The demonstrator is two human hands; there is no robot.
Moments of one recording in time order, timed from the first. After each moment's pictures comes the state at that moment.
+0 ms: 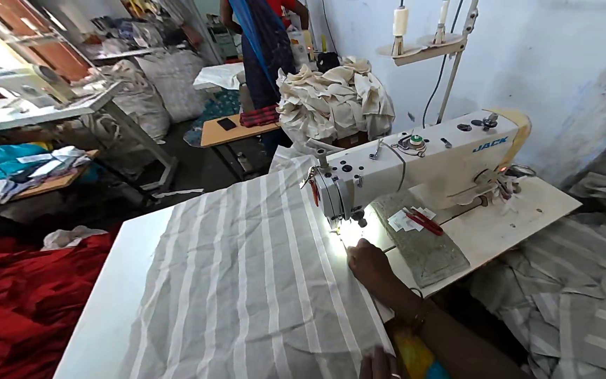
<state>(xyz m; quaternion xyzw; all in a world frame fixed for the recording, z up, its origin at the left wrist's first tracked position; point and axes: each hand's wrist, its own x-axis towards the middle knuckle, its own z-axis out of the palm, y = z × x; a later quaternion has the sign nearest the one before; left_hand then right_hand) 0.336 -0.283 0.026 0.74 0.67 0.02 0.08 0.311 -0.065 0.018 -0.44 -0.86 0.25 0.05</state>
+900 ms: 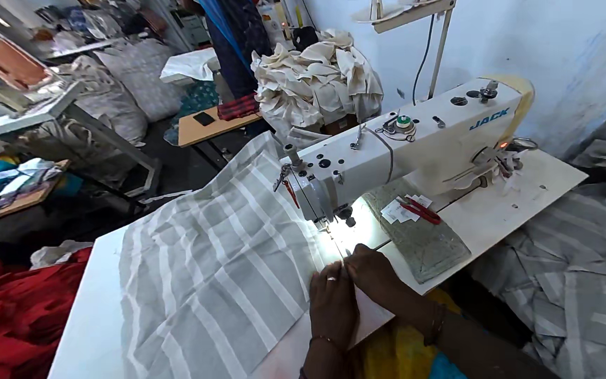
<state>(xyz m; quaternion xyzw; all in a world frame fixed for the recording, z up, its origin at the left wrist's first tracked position) 0.240 -0.169 -0.035 0.62 0.75 0.21 -0.12 0.333 -0.067 0.012 -0.38 -0.88 0.29 0.06</state>
